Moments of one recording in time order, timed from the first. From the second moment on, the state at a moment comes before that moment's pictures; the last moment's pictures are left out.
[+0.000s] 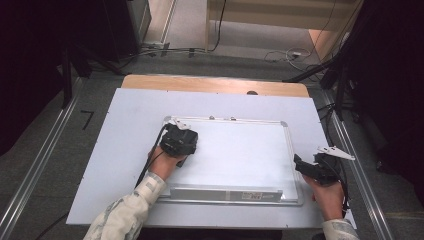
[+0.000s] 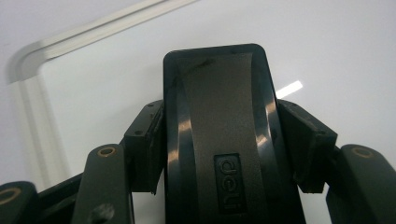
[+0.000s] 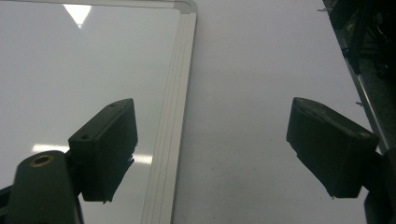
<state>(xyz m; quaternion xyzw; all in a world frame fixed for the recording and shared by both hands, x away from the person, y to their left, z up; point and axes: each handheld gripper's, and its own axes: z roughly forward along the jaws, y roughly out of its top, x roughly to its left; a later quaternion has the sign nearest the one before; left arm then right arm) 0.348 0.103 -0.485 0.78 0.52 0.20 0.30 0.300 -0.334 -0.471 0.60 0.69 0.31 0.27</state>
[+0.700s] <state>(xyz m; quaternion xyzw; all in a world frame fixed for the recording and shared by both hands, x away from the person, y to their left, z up) 0.373 0.095 -0.484 0.76 0.54 0.22 0.29 0.303 -0.330 -0.471 0.60 0.69 0.31 0.27</state>
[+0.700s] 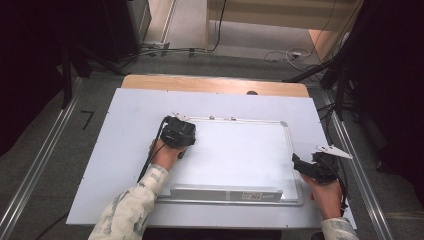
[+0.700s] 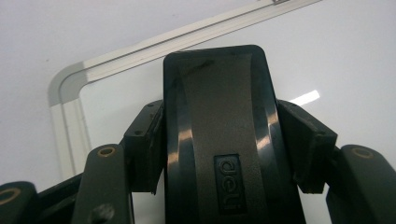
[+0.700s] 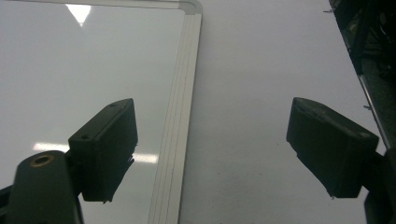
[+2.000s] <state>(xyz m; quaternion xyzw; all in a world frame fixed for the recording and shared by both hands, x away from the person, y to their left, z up) 0.385 0.111 -0.484 0.75 0.55 0.23 0.28 0.301 -0.335 -0.472 0.60 0.69 0.31 0.27</state>
